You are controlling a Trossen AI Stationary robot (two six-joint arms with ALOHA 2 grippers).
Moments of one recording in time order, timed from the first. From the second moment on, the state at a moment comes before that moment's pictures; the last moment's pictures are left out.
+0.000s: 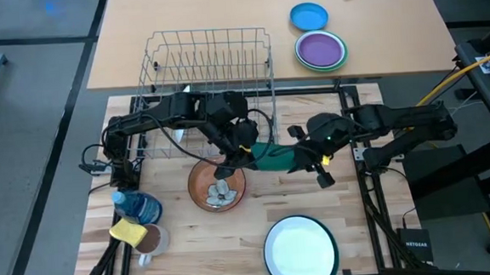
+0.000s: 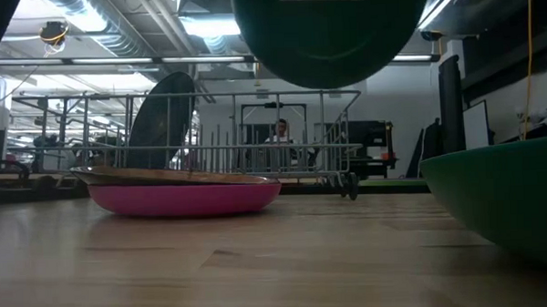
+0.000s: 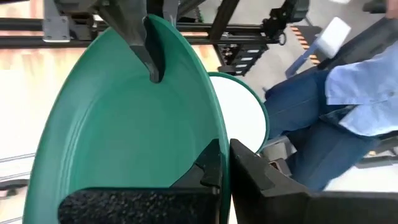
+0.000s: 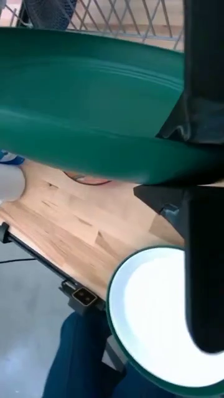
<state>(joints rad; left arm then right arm) 0.01 1.90 2.30 -1.14 0.44 0.03 0.12 1.27 1.43 -0.87 -0.21 -0.21</state>
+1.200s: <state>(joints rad) 0.17 1.64 2.30 -1.26 -0.29 0.06 -0.45 1.31 1.43 -0.34 -0.30 -0.01</state>
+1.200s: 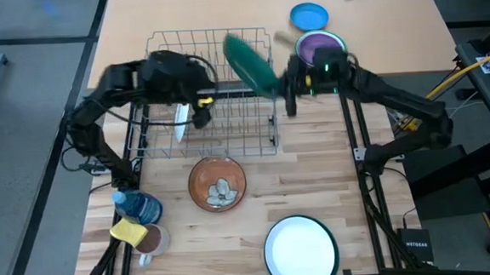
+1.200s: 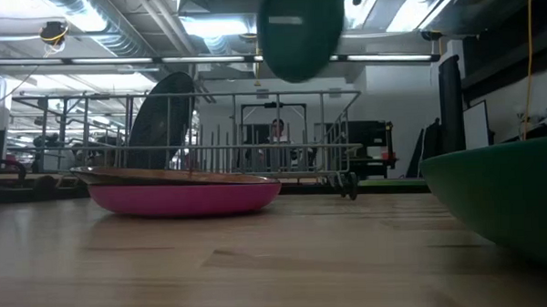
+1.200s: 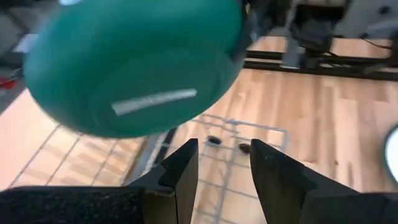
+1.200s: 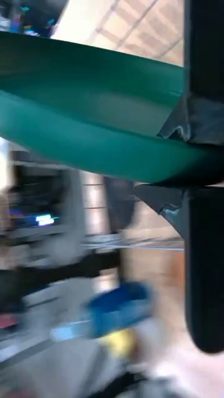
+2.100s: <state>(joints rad) 0.17 1.60 2.30 -1.31 -0.48 -0.25 -0.72 2.28 2.13 0.72 -0.40 1.25</state>
